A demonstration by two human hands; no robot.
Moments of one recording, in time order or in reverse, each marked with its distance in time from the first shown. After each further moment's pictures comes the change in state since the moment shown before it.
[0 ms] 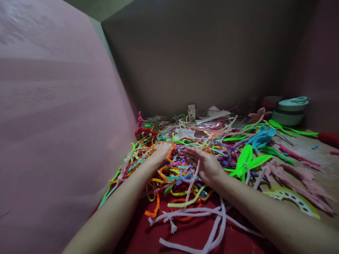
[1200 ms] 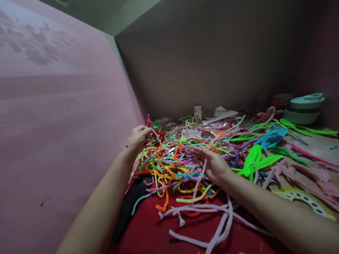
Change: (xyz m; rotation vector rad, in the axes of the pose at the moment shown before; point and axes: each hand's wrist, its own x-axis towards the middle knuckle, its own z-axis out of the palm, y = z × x) left_hand -0.040 -0.039 -0.096 -1.261 0.361 -0.211; right_hand 0.003 0.003 -0.005 0.010 -0.001 0.021
